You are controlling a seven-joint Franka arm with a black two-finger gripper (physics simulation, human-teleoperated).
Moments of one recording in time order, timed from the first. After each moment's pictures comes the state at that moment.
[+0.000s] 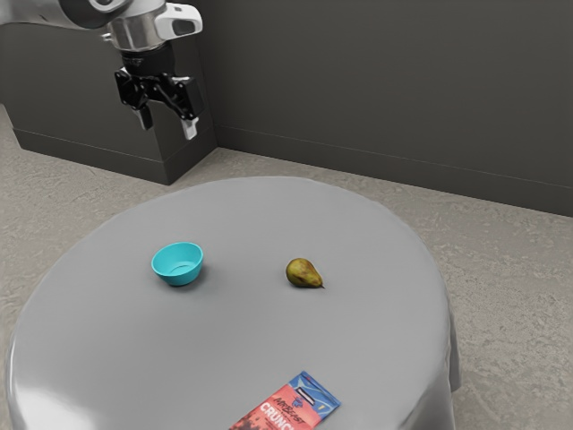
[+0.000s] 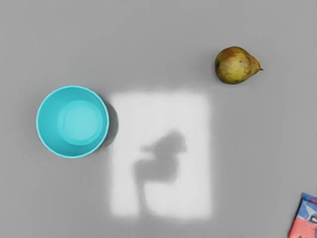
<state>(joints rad) -0.14 0.03 0.11 -1.48 0.02 1.56 -0.03</state>
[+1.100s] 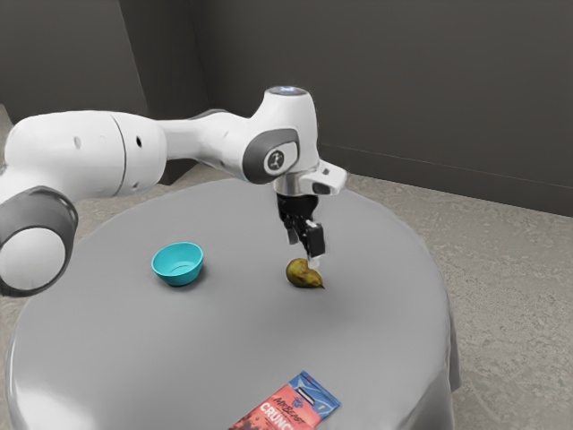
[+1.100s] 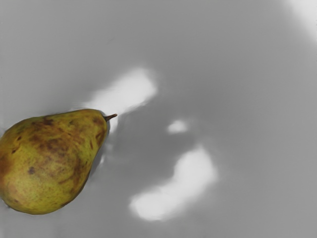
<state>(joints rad) -0.14 0.58 -0.12 -1.43 0.02 1.94 0.38</state>
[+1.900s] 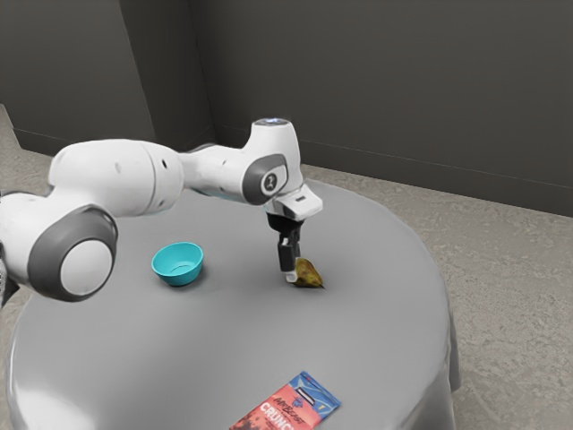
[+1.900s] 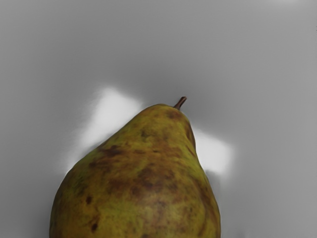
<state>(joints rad) -0.10 0.80 -0.05 -1.28 -0.07 1.99 1.04</state>
